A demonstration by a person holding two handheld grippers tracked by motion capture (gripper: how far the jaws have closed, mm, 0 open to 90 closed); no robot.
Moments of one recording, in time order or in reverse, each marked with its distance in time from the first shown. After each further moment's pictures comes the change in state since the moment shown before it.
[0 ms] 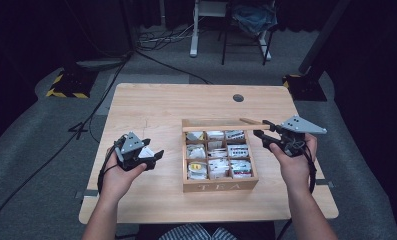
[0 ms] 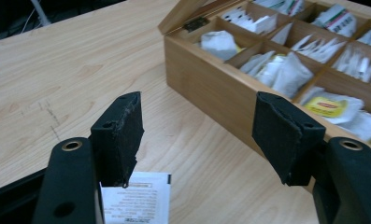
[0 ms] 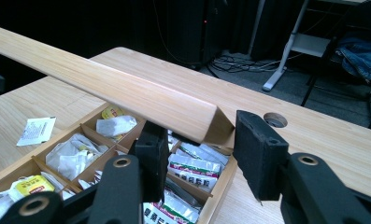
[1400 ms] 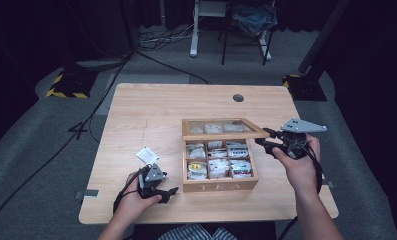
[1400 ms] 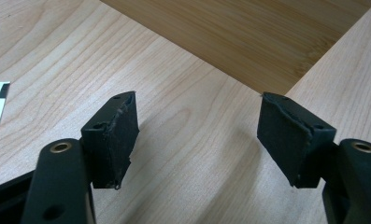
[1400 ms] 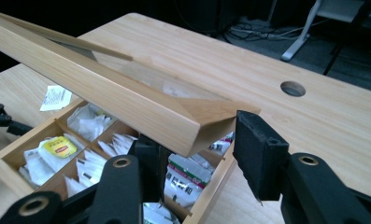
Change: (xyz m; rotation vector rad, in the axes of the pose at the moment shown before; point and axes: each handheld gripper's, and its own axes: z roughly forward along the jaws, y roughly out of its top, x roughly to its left) left arm -0.046 -0.070 0.047 0.244 -0.172 0.053; right arm -0.001 -0.001 -0.008 0.143 0.068 0.015
